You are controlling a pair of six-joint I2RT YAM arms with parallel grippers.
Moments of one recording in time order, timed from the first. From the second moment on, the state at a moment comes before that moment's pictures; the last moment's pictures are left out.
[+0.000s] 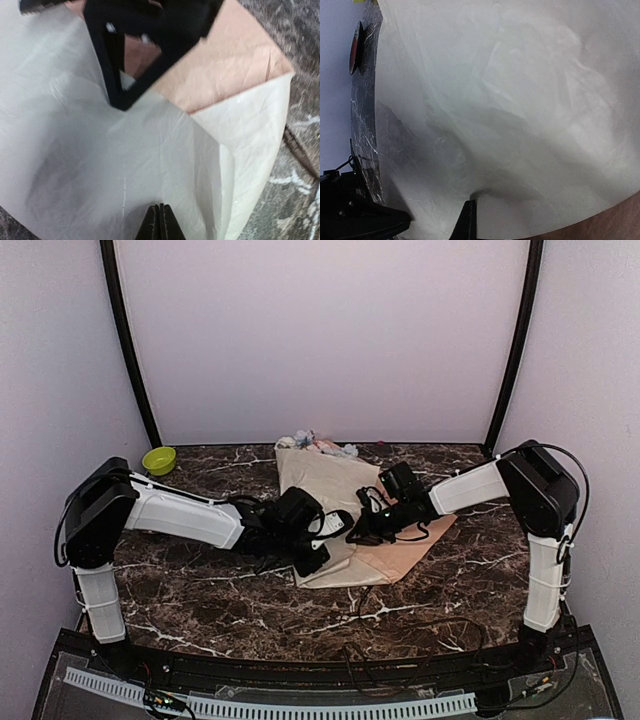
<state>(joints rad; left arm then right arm) -0.97 1.90 1.17 -0.12 -0.03 0.17 0.62 2.02 1.16 -0.06 -0.54 0.58</state>
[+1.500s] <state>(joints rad) -1.06 2.03 1.23 -0.05 -0.02 0.23 0.67 1.27 0.54 -0.36 -0.21 0.91</state>
